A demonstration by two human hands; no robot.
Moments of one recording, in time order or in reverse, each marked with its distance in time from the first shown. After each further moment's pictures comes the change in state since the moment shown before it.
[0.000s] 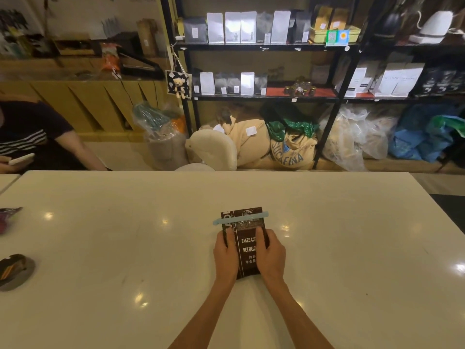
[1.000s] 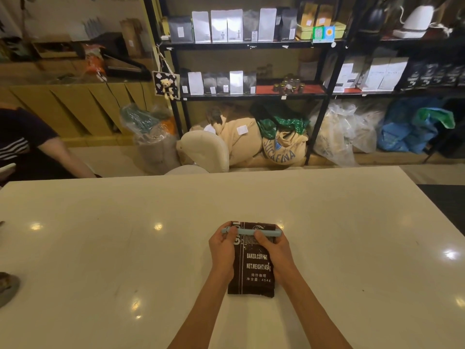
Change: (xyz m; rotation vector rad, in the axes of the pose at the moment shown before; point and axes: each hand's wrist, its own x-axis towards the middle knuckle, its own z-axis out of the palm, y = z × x) left_hand 0.018 0.020 0.009 -0.339 -0.108 -0.223; right_hand 0.023 -0.001 -0.034 0.660 -0.256 0.393
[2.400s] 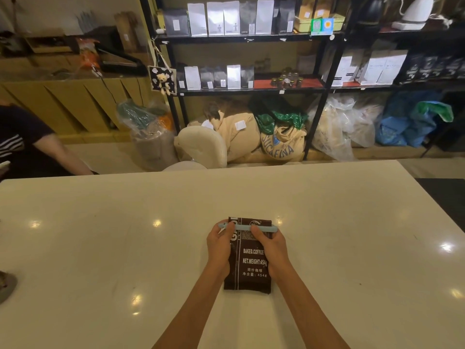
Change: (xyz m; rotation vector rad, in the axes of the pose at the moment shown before) left_hand 0.004 -0.003 -0.004 0.008 -0.029 -0.099; right_hand 0.001 0.005 0.007 0.002 0.112 0.070
